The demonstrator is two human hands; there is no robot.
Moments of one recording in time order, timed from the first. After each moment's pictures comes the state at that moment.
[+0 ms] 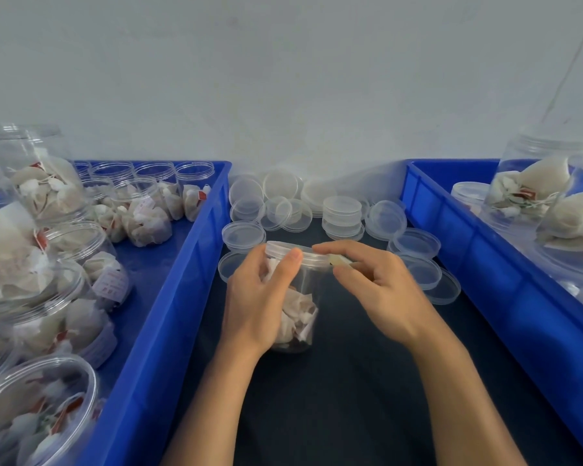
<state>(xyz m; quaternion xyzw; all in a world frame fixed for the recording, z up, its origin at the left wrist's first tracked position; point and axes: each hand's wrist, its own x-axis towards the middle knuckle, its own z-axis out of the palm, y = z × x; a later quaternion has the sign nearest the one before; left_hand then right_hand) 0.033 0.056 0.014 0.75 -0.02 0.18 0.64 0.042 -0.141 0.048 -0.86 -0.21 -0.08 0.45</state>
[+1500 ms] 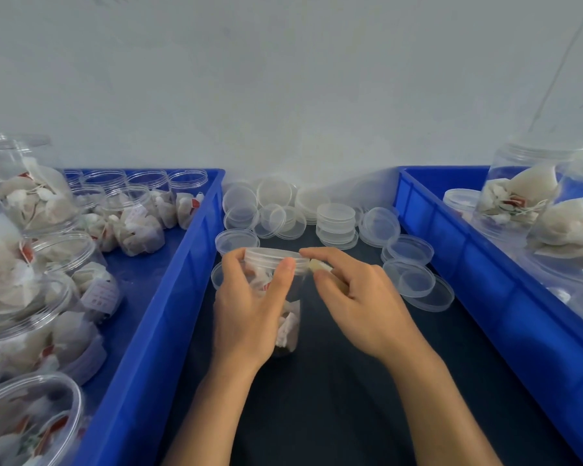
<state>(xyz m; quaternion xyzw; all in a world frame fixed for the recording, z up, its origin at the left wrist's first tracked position) 0.030 0.053 0.014 0.77 0.04 0.25 0.59 0.039 -0.124 0.042 -0.89 -0.19 -0.12 0.41</state>
